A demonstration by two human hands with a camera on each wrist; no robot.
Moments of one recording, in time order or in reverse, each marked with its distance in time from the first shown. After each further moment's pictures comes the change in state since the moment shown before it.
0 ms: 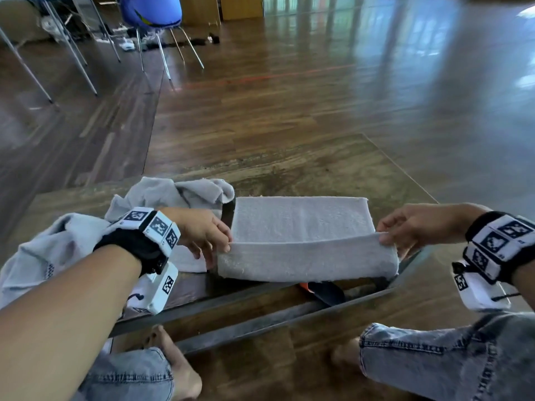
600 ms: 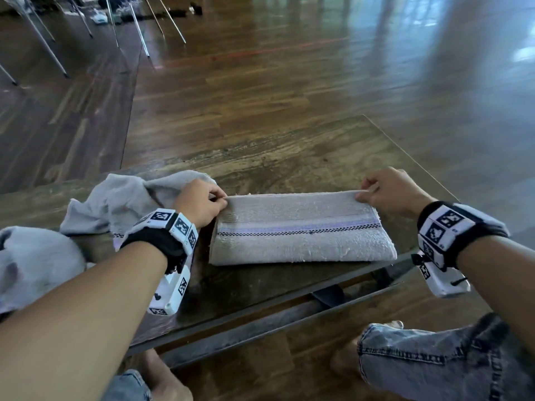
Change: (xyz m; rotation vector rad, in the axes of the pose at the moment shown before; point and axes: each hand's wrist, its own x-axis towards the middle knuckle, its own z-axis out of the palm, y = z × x) left_hand 0.105 0.005 -0.022 0.192 0.820 0.253; right_hand 0.106 -0.006 -0.029 -0.415 0.807 -0.072
